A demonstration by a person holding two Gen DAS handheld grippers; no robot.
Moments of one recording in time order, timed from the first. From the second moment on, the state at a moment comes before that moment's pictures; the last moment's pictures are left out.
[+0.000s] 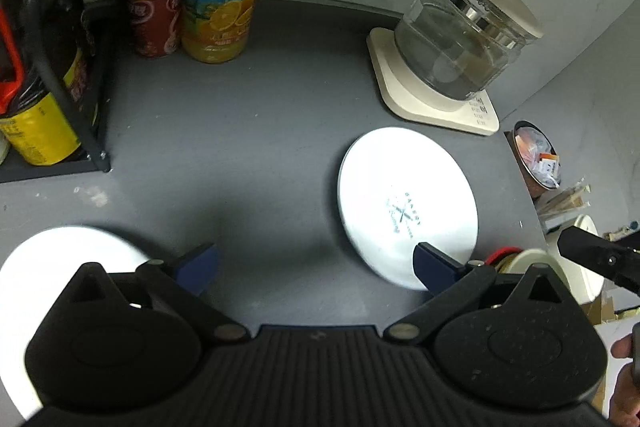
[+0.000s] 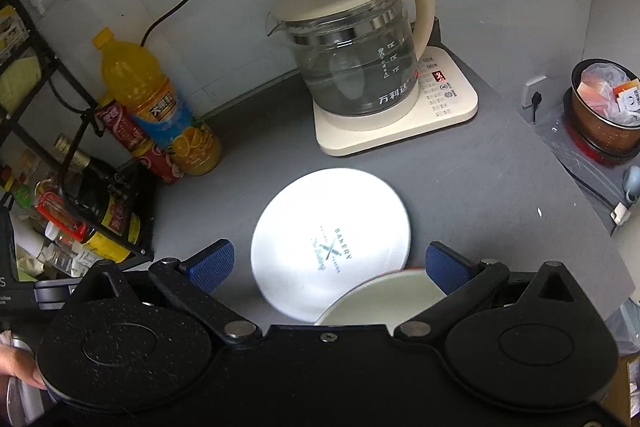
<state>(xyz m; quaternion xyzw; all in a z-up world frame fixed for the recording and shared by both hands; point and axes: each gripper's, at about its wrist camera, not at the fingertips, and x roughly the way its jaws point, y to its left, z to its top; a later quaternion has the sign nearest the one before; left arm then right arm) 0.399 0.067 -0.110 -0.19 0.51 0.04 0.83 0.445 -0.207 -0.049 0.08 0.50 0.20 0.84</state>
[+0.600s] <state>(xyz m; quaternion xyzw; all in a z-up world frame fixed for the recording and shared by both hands) 0.456 0.034 -0.151 -0.23 0.54 0.08 0.80 0.535 -0.213 -0.109 0.03 0.58 0.20 0.79</state>
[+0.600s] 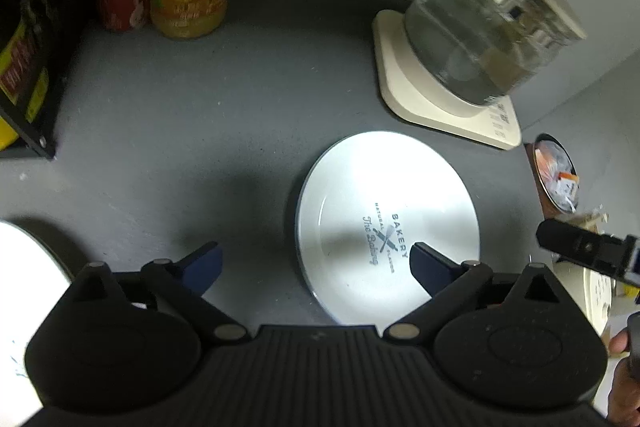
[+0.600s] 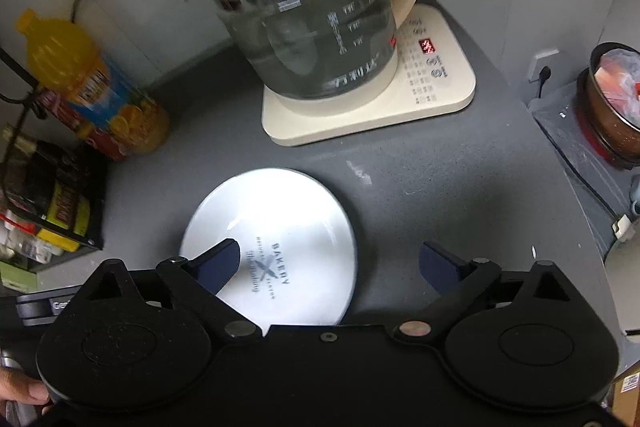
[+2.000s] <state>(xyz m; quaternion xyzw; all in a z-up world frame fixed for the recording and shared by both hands) 0.457 0.053 -0.207 -0.41 0.54 0.14 0.72 0.582 -0.201 -0.185 0.02 0.65 0.31 0.70</state>
